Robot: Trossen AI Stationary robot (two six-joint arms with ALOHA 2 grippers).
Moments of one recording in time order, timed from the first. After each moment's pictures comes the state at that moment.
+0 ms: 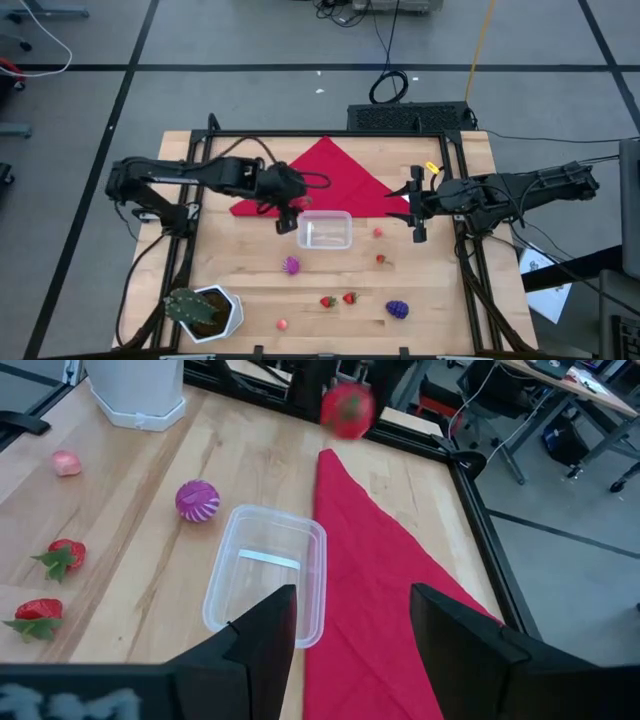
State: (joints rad) left arm -0.01 1.55 1.45 -0.90 -0.10 -0.16; right arm 0.21 0.87 0.87 -0.50 0.31 -0.17
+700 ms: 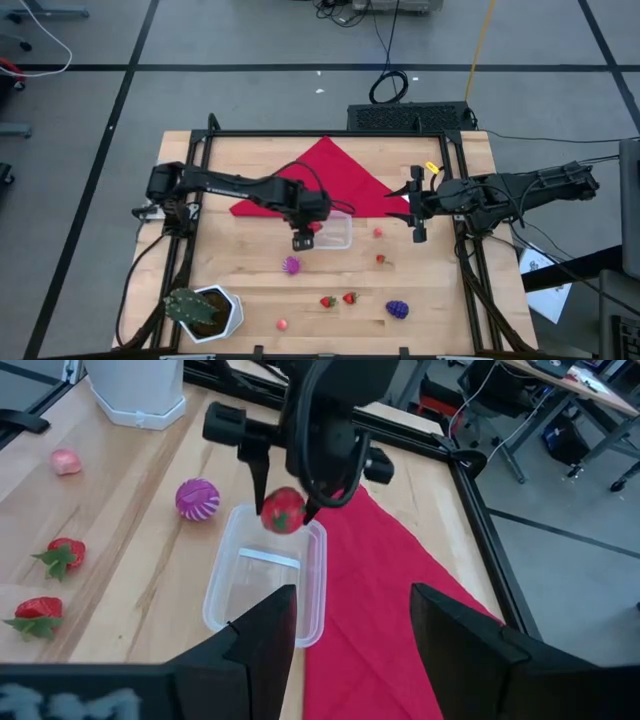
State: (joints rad) left arm -0.01 1.84 1.45 -0.86 0.04 -0.12; right arm 0.21 0.87 0.87 -0.50 0.31 -0.17
